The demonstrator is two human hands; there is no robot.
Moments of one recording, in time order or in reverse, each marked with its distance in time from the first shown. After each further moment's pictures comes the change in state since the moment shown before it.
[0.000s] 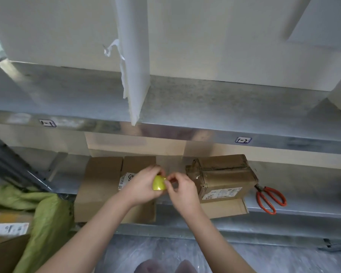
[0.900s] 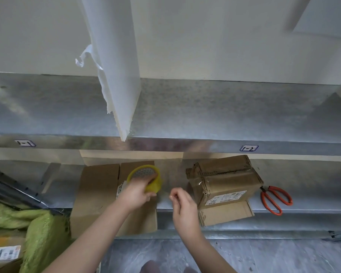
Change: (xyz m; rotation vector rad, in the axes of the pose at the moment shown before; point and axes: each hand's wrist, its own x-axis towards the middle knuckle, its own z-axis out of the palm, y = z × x) left_hand 0.021 -0.055 0.022 0.081 -0.118 -0.221; right_hand -0.020 0.024 0.034 0.199 0.149 0.004
